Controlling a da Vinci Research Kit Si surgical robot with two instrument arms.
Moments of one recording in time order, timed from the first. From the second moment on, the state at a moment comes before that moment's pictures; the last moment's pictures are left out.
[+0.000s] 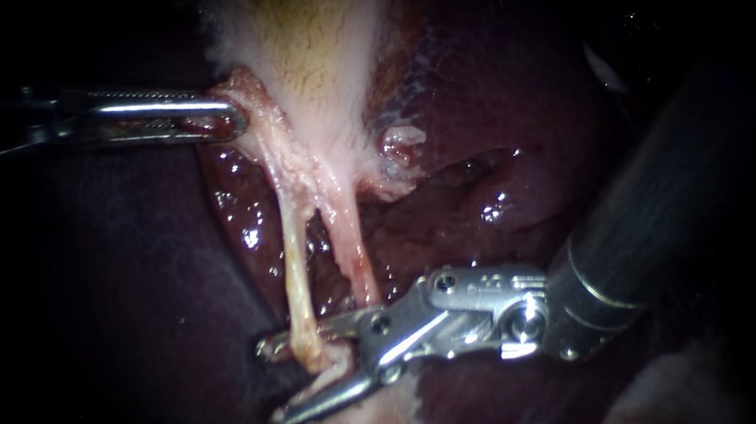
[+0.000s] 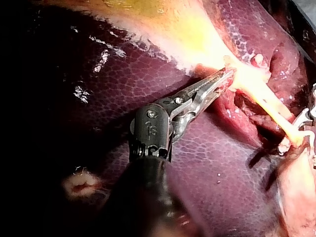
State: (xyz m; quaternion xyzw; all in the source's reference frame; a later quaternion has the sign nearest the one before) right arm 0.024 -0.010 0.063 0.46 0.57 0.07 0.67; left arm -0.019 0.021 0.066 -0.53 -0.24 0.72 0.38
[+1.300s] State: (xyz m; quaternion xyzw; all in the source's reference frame) right arm 0.025 -0.008 0.066 0.49 0.52 0.11 0.69; left arm -0.019 0.021 0.066 -0.53 -0.24 0.72 0.38
